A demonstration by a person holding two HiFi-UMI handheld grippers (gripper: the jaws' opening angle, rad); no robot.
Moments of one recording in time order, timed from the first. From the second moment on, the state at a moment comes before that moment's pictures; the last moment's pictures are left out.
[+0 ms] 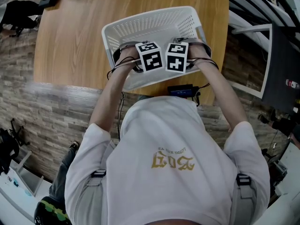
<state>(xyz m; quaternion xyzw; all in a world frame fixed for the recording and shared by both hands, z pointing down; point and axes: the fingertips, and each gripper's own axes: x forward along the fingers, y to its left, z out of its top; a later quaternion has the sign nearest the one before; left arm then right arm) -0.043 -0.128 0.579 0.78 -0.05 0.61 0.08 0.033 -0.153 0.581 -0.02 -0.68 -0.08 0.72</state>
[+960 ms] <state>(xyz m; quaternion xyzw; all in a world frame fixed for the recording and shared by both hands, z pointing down) -0.034 -0.123 0.564 0.81 -0.05 0.58 0.09 0.028 -0.152 0.571 -0.01 -0.71 -0.07 0.70</state>
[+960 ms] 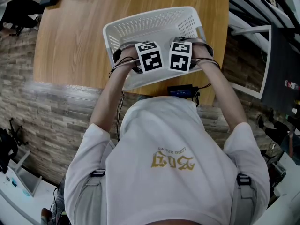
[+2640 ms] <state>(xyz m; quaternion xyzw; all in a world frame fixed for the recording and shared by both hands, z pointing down) -0.035 -0.131 0.532 0.82 -0.08 0.56 0.08 0.023 -0.152 0.539 0.01 -0.75 -0.04 0.66</state>
